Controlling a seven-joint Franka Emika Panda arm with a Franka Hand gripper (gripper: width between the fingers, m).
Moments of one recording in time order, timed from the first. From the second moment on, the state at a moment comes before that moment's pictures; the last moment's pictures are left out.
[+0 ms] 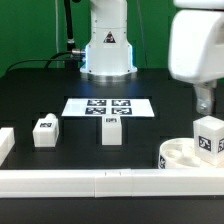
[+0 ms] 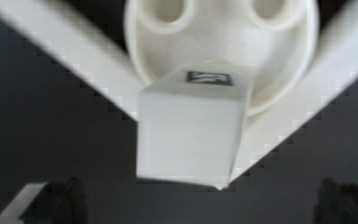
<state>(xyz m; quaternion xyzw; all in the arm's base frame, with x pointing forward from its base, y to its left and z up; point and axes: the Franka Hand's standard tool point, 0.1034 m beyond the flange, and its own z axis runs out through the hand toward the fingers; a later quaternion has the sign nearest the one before) 0.655 0.107 0.116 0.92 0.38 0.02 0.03</state>
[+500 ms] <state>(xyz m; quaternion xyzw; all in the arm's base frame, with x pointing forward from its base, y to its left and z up) 0.657 0.106 0.109 0.79 0.62 -0.01 0.05</state>
